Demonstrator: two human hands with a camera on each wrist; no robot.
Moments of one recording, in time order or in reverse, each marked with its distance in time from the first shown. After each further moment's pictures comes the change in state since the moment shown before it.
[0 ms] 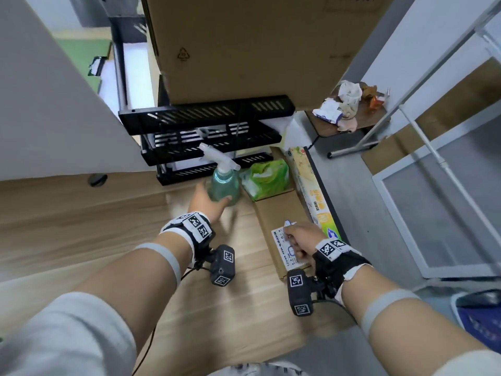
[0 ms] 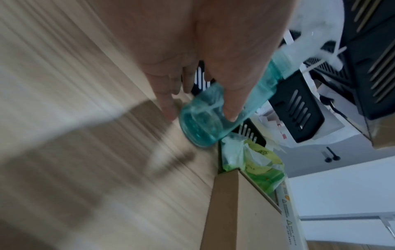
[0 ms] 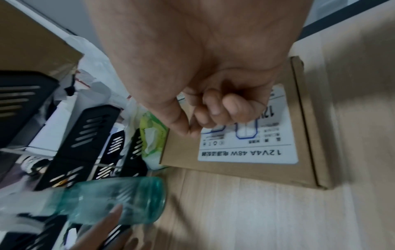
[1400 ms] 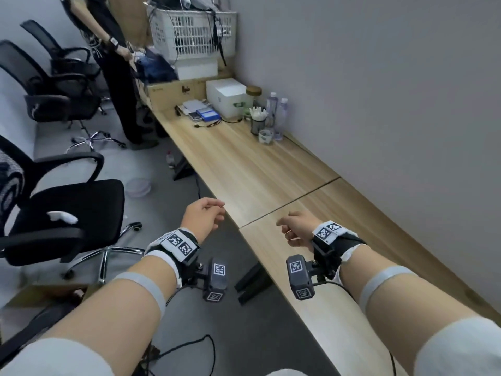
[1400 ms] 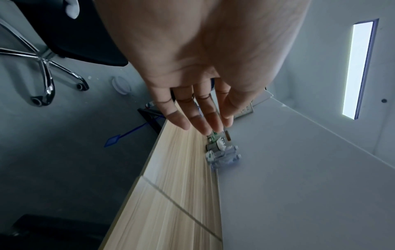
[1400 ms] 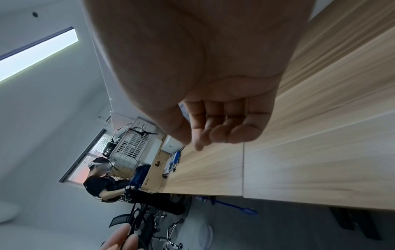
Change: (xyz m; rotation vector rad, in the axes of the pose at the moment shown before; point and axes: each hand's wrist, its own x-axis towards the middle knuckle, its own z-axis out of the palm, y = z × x) left_hand -0.516 -0.473 -0.553 -0.743 1.153 -0.226; right_hand -0.449 0.017 0.715 -0.882 -0.795 -0.746
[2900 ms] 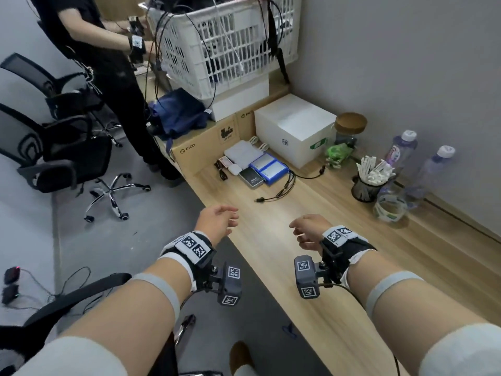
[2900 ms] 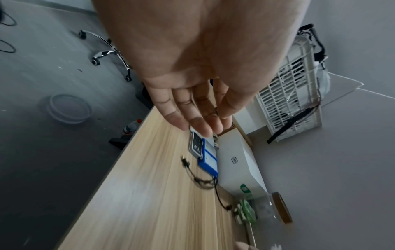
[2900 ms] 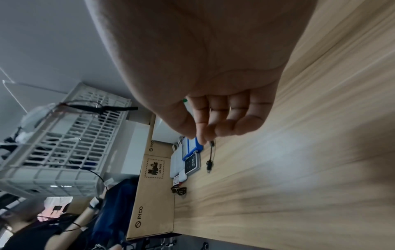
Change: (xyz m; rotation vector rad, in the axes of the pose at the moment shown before) left_hand 0.701 0.088 -0.186 0.038 -0.043 -0.183; right_hand 0.578 -0.399 0.216 0.190 0.016 0.164
